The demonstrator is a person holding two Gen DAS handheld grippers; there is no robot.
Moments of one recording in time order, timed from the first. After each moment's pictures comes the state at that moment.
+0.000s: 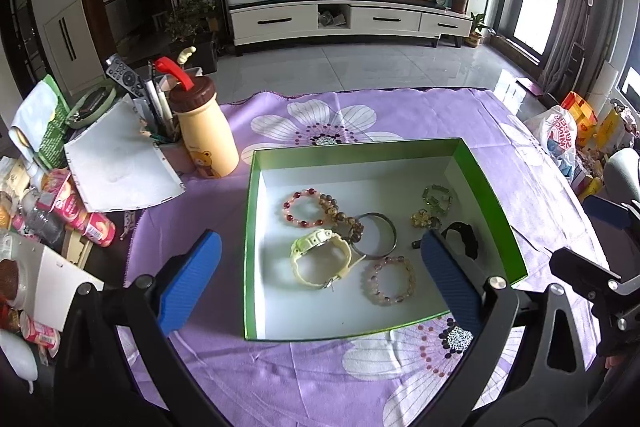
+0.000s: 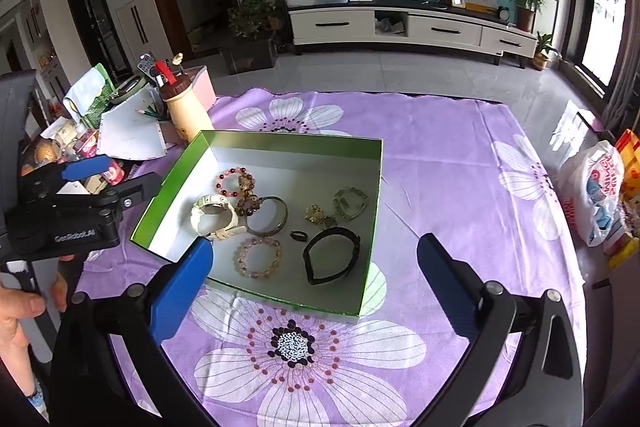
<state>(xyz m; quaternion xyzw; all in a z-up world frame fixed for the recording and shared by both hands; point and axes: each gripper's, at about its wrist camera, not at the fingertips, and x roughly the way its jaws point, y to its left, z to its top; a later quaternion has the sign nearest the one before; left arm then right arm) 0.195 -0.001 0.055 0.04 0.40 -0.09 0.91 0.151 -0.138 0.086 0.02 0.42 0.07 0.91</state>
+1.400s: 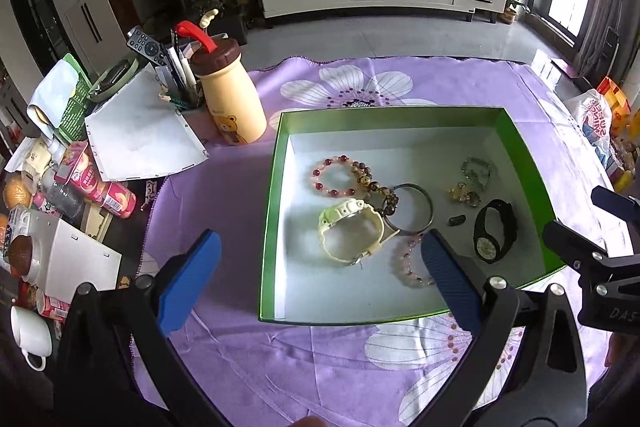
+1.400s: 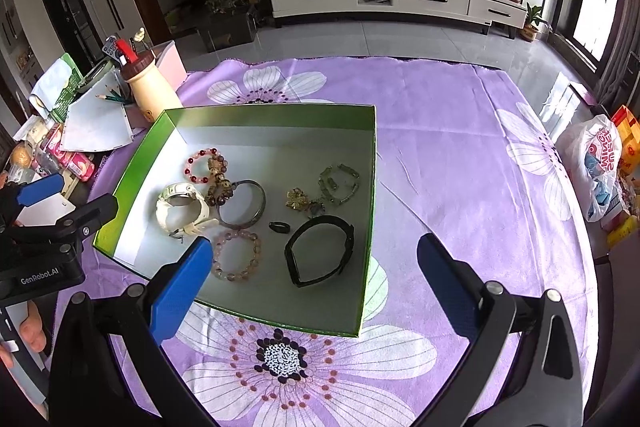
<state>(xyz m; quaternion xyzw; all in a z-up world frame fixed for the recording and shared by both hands) 0.205 -0.003 0.029 0.06 0.45 -0.02 0.89 0.189 -0.137 0.043 0.04 0.46 0.04 0.88</state>
